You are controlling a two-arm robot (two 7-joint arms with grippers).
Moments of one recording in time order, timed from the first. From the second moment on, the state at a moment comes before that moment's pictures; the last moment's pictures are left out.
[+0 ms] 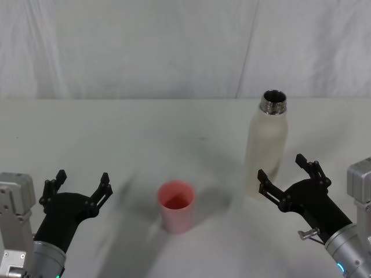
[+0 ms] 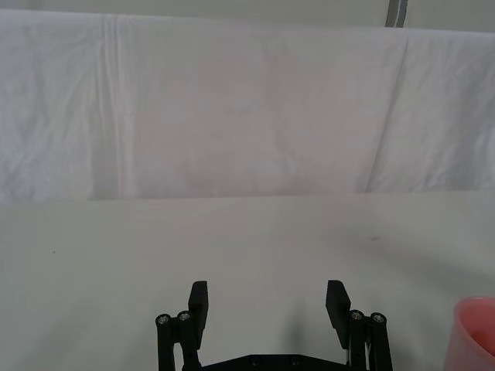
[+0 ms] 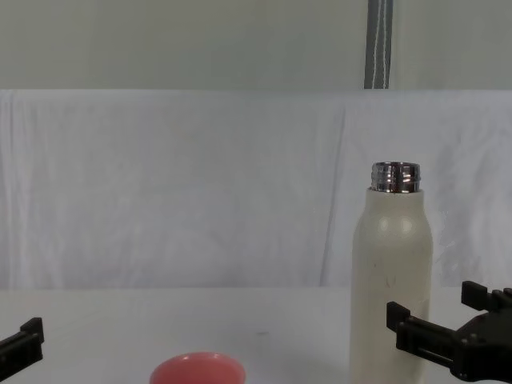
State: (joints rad) left arm 0.27 0.24 0.04 -1.85 -0.25 -0.02 -0.02; right arm -0.10 0.22 -0.24 -1.74 0.15 -0.07 0.21
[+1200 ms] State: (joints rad) left arm 0.27 0.24 0.04 -1.85 -0.25 -0.02 -0.02; right arm -0.10 0.22 -0.24 -1.74 0.15 -0.07 0.21
